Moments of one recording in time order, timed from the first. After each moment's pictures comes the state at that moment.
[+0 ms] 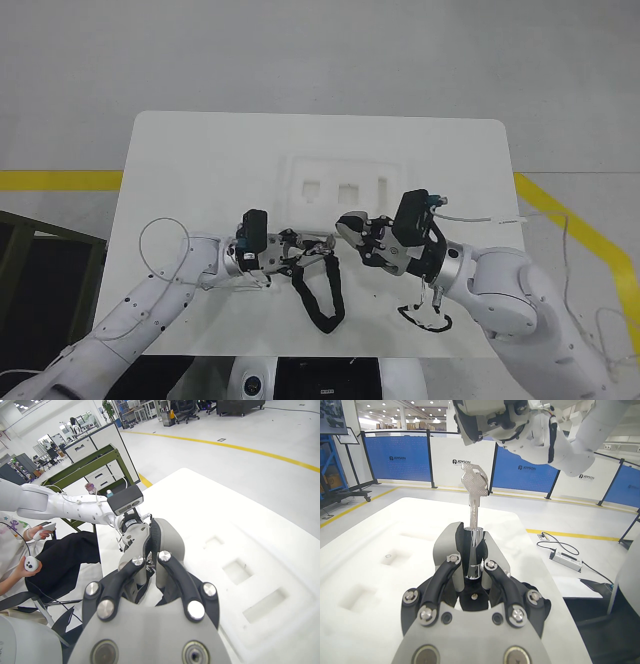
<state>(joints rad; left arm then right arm) 1.01 -0.94 -0.80 -1.41 1.34 -0.91 0.72 -1.30 -0.99 1.17 -2.14 -0.62 -0.44 0.48</state>
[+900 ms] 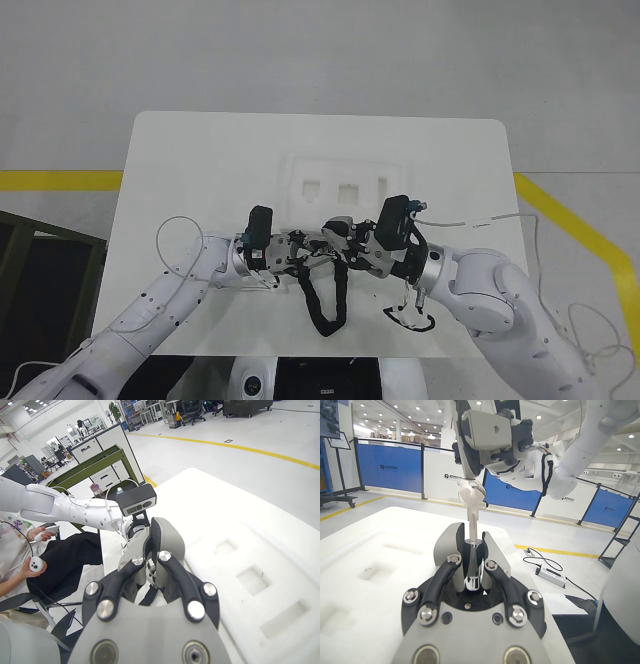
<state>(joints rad) 0.98 -1.00 -0.76 -1.34 1.35 -0.97 0.82 -1.27 -1.01 1.10 -2.08 -0.66 -0.45 0.44</state>
